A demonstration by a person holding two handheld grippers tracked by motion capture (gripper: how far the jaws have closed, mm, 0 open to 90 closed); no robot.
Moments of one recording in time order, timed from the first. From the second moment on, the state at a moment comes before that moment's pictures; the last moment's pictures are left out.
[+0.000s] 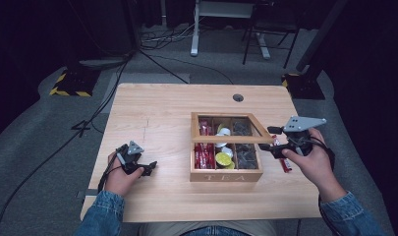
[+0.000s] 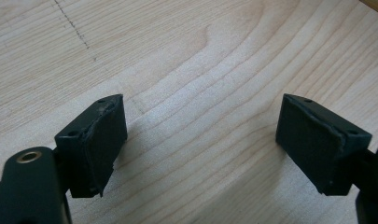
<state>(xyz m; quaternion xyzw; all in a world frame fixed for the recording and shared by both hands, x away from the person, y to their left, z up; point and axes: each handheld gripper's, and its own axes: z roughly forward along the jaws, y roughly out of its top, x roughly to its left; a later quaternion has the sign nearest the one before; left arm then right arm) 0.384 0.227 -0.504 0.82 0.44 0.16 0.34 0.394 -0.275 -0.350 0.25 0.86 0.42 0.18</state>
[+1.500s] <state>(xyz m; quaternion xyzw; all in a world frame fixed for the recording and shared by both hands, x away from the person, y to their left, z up) 0.384 0.228 -0.504 0.82 0.44 0.17 0.34 0.365 -0.280 -0.411 0.26 0.87 0.39 0.14</state>
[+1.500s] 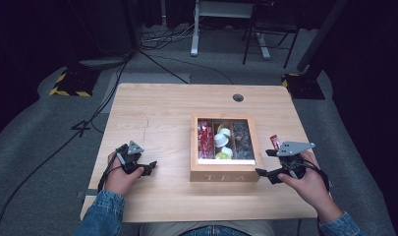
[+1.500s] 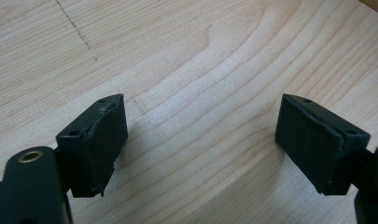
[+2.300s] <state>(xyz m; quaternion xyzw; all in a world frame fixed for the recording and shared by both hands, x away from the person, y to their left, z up) 0.376 0.234 -0.504 0.82 0.43 0.16 0.34 0.372 -0.384 -0.416 0.39 0.83 0.35 0.20</state>
